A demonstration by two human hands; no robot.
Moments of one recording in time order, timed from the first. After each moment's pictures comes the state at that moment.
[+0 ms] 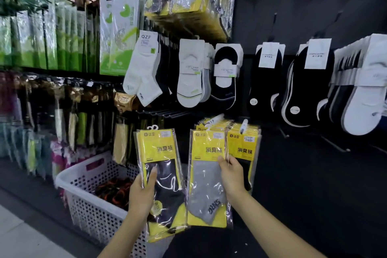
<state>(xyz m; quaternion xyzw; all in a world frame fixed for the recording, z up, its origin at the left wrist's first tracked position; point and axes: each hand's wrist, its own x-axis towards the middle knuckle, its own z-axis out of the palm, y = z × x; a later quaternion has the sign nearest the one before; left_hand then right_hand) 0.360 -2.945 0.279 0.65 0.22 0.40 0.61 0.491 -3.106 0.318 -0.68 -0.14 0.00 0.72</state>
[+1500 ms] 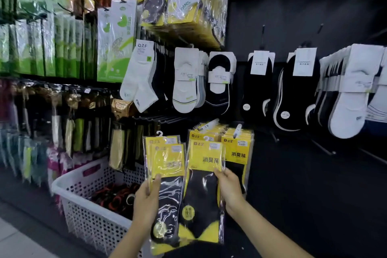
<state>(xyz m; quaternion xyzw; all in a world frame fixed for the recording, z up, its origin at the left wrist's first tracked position) 0.356 -2.974 0.283 0.66 0.21 0.37 0.62 0.475 -3.125 0.316 -0.68 -0.13 0.07 0.72</state>
